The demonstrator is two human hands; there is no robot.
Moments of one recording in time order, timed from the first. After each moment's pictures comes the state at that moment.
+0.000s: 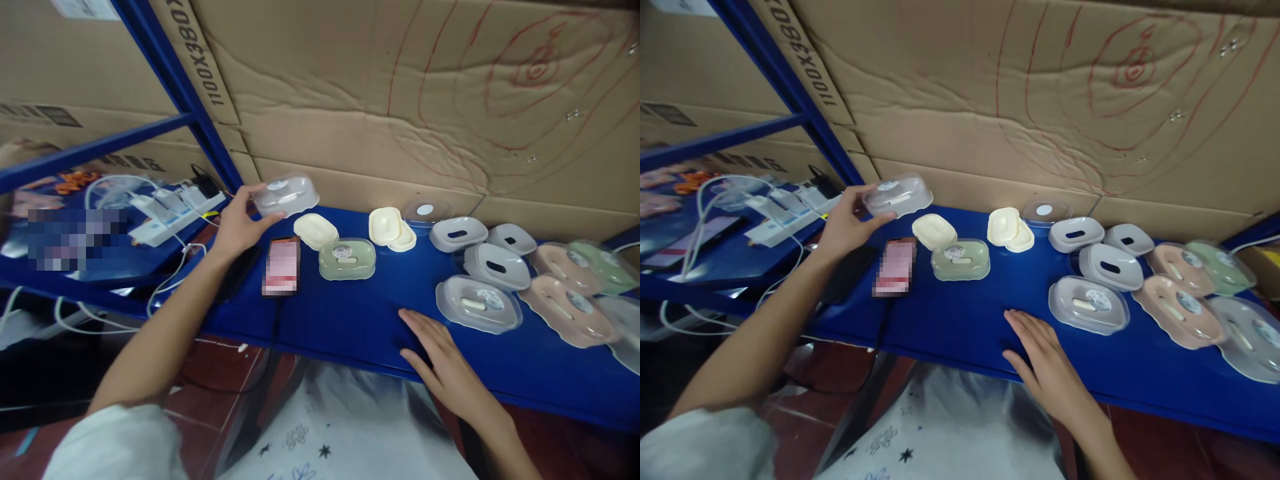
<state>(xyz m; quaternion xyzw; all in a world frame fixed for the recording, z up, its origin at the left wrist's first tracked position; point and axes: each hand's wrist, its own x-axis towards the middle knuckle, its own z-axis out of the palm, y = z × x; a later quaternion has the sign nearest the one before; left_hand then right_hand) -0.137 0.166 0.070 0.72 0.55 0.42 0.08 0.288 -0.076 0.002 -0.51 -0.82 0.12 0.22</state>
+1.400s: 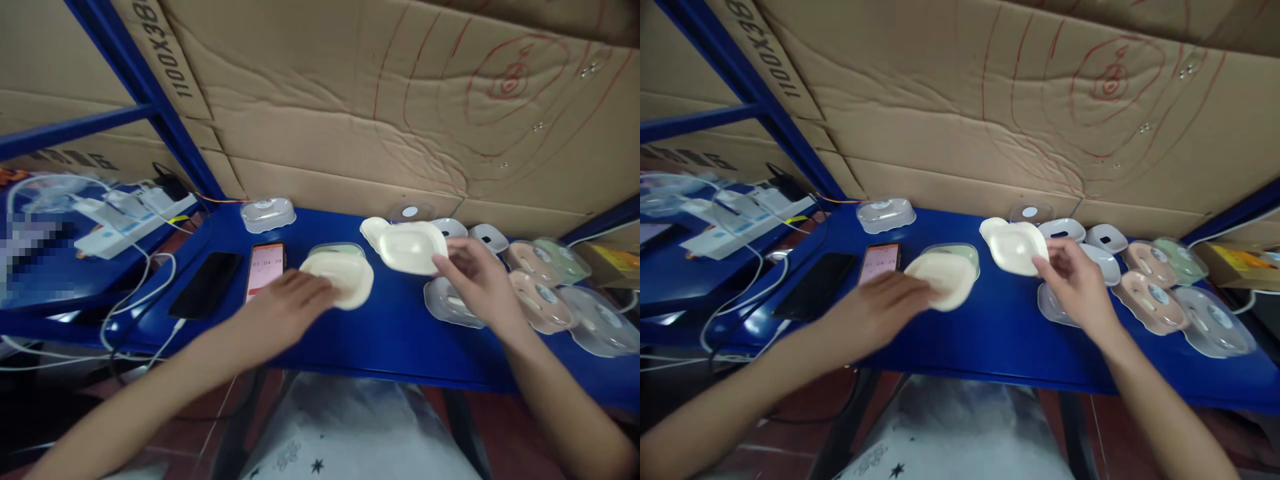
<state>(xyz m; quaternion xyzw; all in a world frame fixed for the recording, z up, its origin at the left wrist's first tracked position) -0.049 0.041 0.091 0.95 0.22 0.23 -0.07 0.312 0.019 0.100 -0.56 -0.70 0.13 0.42</state>
